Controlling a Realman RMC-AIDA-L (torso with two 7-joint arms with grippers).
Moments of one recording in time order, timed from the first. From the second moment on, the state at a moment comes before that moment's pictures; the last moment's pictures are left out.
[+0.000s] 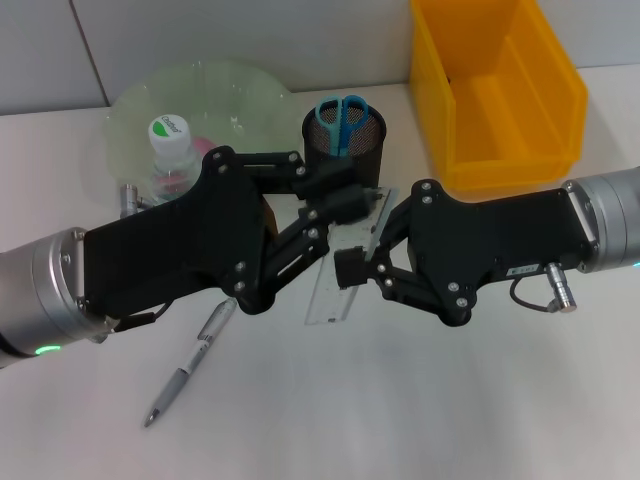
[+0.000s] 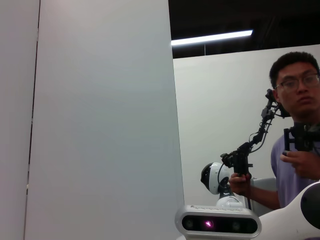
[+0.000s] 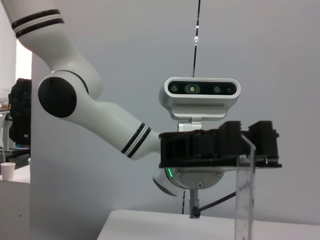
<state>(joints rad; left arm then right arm) -0.46 -2.07 1.46 0.60 0.98 1.73 -0.95 0.67 2.08 -0.71 -0.61 -1.93 -1.91 1.03</state>
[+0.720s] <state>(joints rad) -0.40 -2.06 1.43 0.60 0.97 1.74 -0.95 0.62 2.07 -0.60 -0.62 -1.77 -1.75 1.04</state>
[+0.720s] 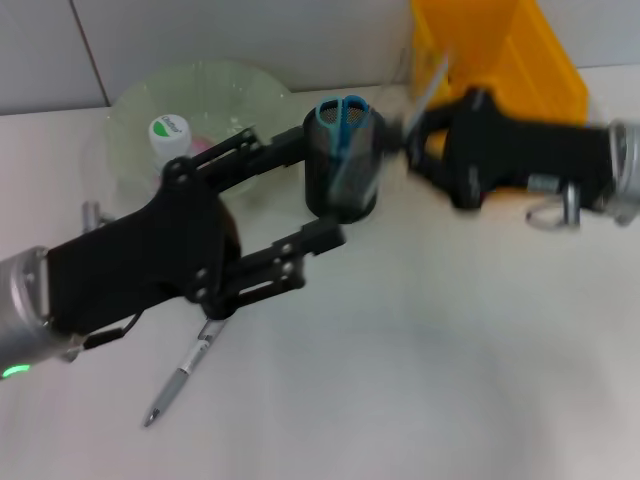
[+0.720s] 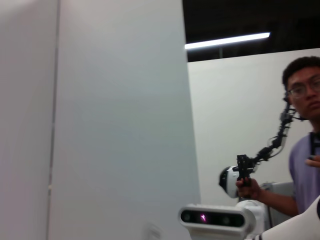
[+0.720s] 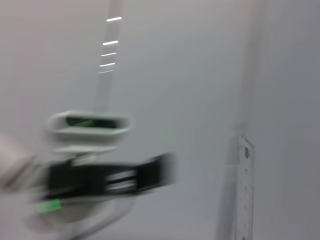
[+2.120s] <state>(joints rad) -0.33 -2.04 1.36 0.59 1.14 1.70 -0.96 0.76 2.08 -0.81 -0.44 -1.57 -1.10 0.98</state>
